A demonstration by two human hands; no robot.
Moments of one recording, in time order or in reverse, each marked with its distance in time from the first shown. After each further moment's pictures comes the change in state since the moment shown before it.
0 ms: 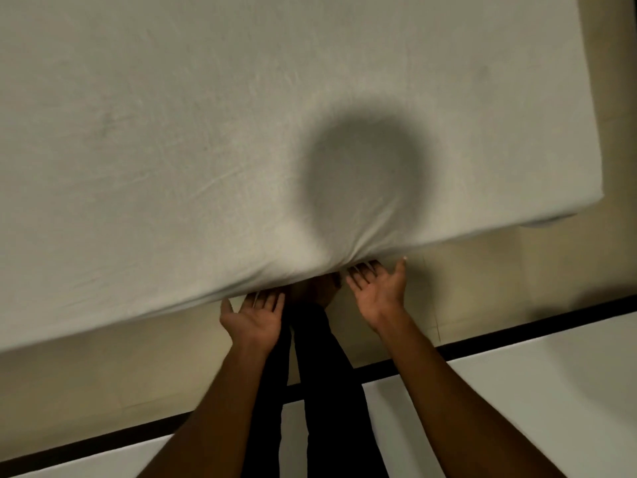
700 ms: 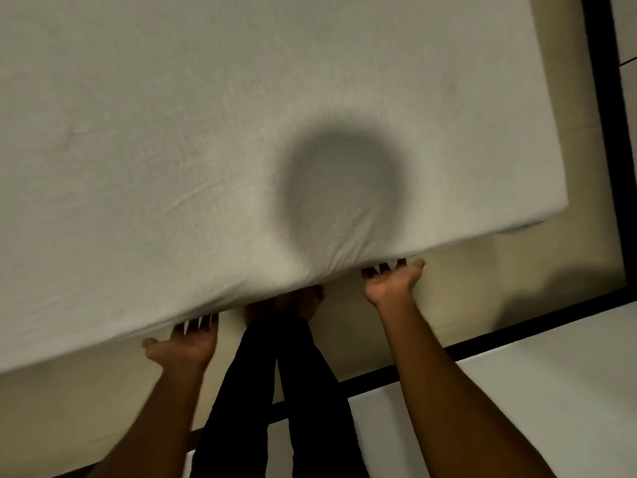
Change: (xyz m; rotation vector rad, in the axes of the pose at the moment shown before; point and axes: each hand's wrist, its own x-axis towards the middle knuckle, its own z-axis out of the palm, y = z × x) left_hand 0.016 0.070 -0.023 -0.154 0.128 0.157; right_hand 0.017 -0.060 0.010 0.228 0.219 -0.166
